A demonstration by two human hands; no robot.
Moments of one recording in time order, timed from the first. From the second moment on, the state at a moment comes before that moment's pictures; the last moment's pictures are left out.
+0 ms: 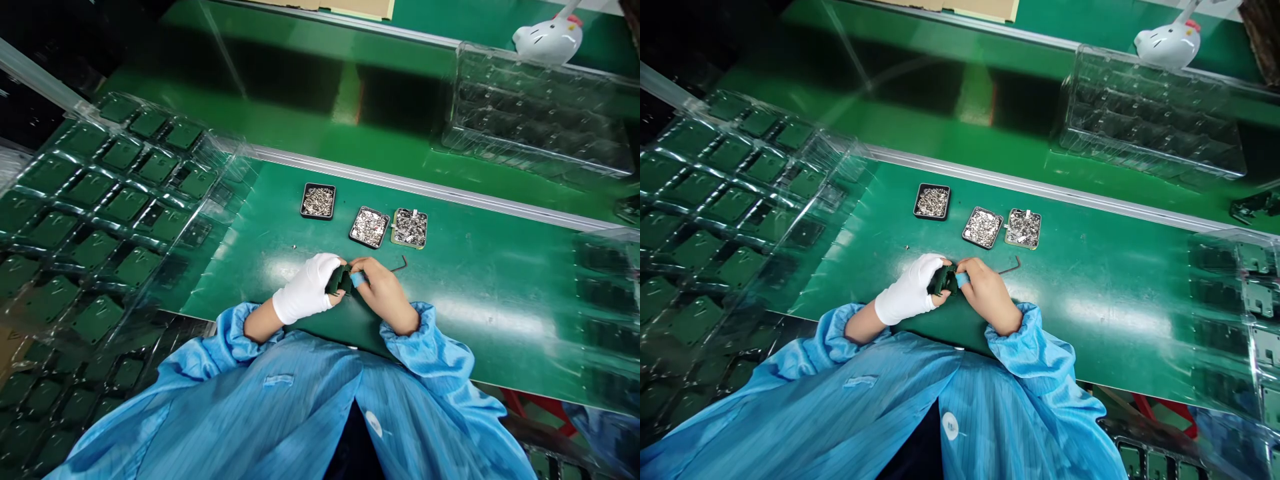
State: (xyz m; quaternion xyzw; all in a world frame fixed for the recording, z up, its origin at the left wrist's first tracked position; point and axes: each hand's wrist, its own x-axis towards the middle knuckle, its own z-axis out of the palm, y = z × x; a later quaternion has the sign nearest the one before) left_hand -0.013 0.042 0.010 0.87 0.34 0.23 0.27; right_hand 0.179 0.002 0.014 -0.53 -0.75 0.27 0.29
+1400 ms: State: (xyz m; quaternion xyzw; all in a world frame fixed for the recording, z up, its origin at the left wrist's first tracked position) left_hand -0.005 0.031 0.016 0.88 0.36 0.21 0.22; right_hand 0.225 -0.006 0.003 -0.62 -0.73 0.19 0.21
